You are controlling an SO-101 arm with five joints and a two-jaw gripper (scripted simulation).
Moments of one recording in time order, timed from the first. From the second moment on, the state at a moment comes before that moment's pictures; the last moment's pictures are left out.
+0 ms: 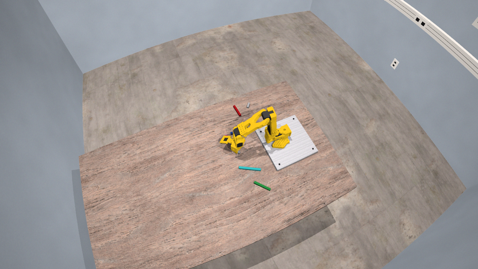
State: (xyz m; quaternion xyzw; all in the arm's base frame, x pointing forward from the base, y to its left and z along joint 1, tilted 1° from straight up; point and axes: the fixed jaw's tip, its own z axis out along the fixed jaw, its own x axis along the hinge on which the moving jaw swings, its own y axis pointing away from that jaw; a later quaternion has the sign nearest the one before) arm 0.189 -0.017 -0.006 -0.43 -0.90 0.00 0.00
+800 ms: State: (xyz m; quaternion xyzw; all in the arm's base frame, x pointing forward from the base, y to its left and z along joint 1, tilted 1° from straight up) arm 0.189 -0.017 -0.006 -0.43 -0.90 0.00 0.00
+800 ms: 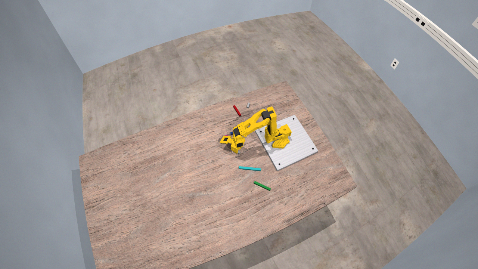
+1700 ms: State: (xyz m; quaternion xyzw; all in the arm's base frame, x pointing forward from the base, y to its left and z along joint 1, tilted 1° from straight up) arm 0.192 -0.012 -0.006 -0.42 -0.91 0.00 0.01
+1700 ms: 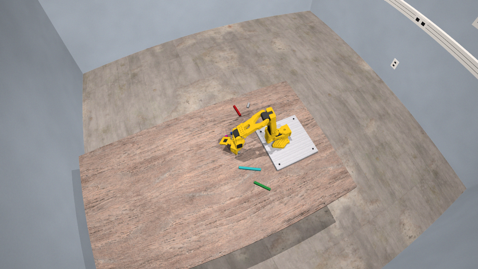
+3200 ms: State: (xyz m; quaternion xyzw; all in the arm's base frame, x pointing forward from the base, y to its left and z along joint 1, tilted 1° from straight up) arm 0.190 -0.011 0.009 -0.42 -0.91 0.01 0.02
